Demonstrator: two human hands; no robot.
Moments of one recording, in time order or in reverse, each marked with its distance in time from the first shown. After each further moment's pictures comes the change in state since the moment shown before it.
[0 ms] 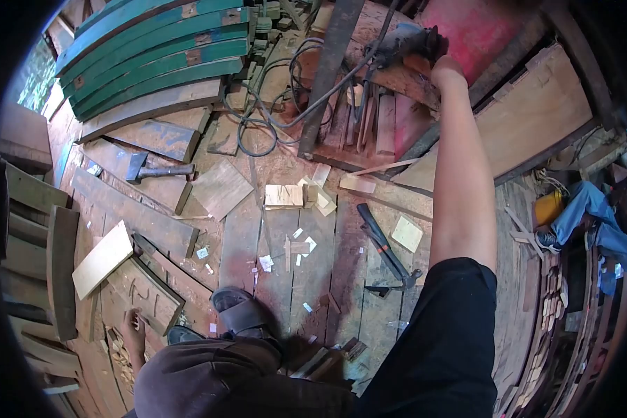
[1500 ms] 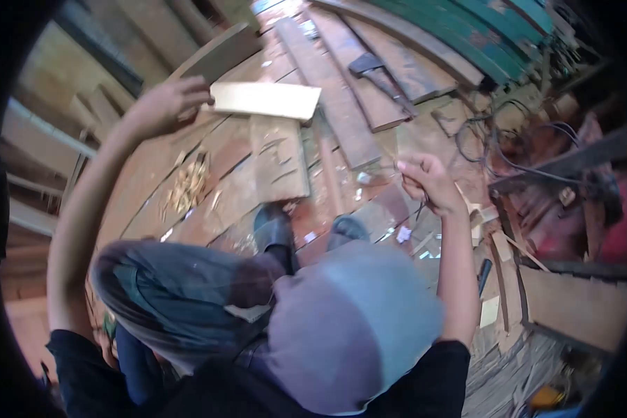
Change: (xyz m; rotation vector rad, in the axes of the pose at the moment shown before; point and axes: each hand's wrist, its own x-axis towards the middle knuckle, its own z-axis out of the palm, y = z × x) left_hand 0.052 0.072 -0.254 0.620 -0.136 0.618; right_hand -0.405 -0.279 0.068 1.354 -1.601 -0.814
